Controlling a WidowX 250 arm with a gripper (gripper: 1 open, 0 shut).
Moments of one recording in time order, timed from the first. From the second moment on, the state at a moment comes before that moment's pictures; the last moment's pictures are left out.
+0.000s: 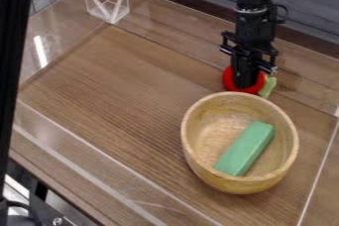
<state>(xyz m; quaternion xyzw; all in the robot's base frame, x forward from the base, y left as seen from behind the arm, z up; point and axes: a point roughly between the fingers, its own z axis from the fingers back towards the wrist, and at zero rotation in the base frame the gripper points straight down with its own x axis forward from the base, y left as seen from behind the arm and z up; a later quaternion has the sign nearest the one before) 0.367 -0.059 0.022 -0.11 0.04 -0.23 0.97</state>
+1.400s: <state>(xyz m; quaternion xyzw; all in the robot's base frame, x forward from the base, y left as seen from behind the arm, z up) 0.366 -0.061 0.019 -0.12 0.04 -0.21 0.97</state>
